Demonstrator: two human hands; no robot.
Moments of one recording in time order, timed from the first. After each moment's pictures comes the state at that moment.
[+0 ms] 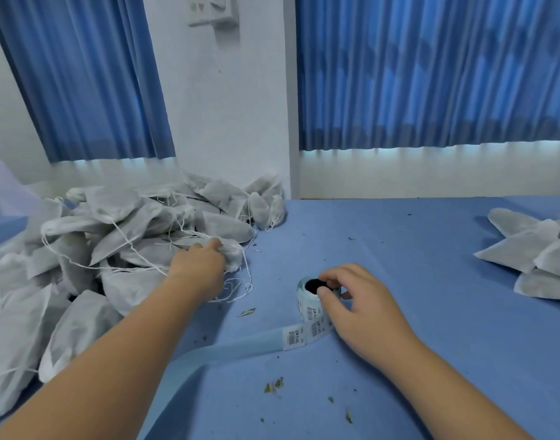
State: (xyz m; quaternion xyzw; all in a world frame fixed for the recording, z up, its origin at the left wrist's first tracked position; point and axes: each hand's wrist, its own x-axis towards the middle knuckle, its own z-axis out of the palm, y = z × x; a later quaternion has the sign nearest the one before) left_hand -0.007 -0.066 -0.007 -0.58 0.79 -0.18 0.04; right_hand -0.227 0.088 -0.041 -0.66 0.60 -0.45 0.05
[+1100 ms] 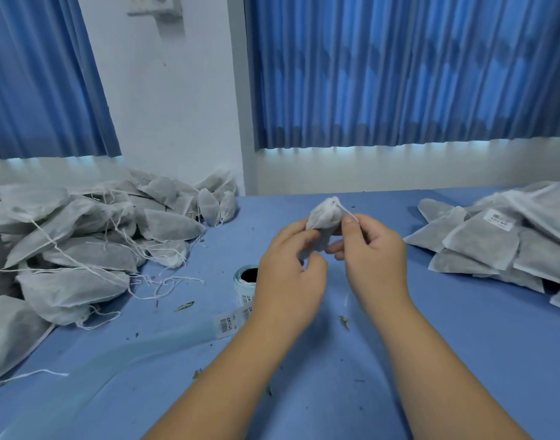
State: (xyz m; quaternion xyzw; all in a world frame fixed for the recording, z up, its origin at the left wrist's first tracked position) left_hand -0.174 0.100 -0.003 -0.29 0.73 0.31 -0.53; right_hand -0.286 0.120 -0.001 -0.44 0.57 -0.69 0.06
